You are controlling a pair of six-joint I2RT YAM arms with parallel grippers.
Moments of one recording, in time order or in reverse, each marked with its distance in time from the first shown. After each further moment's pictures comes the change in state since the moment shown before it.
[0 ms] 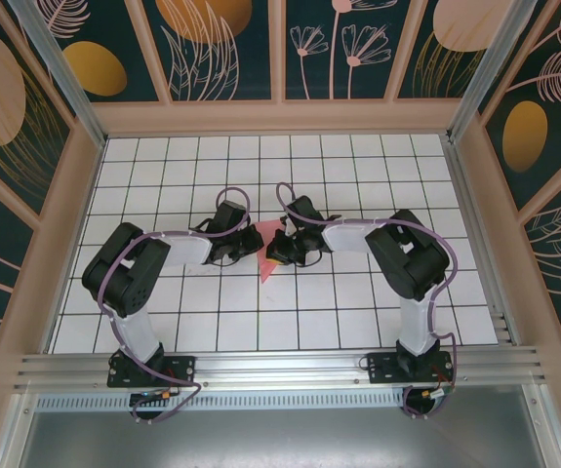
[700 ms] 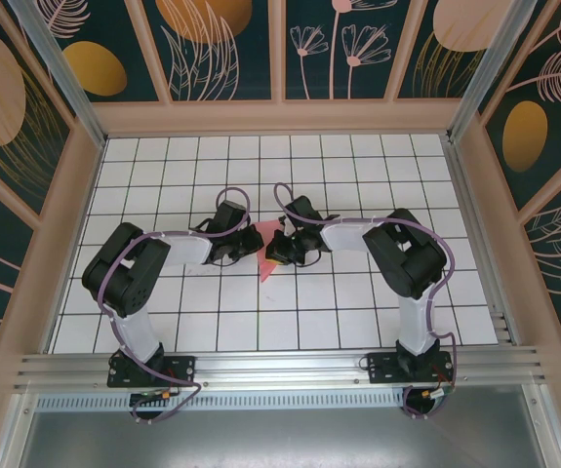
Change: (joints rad) left arm 0.000 0.000 0.000 0.000 0.000 0.000; right arm 0.000 0.021 0.014 -0.006 0.001 -0.033
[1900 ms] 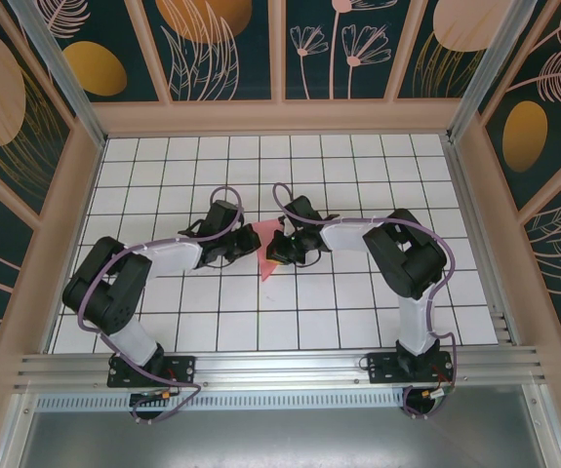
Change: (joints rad) left arm -0.007 -0.140 -0.051 -0.049 0.048 -0.015; right arm 0.003 -0.002 0.003 -0.013 0.018 -0.029
